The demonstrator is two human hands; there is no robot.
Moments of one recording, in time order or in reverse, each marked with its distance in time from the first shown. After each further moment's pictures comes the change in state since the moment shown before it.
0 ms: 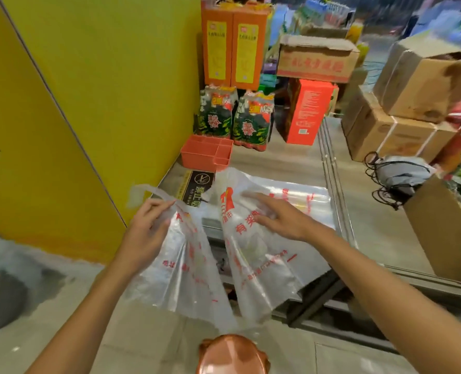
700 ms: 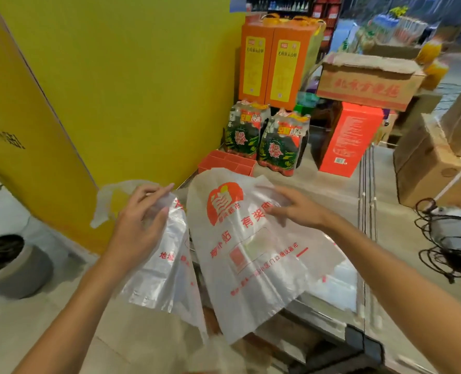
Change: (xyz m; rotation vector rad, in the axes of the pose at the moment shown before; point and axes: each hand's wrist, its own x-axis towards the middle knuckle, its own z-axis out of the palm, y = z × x) left_hand 0.079 0.061 0.037 0.166 0.282 0.019; right_hand 0.115 0.095 -0.104 0.261 -0.142 -0.098
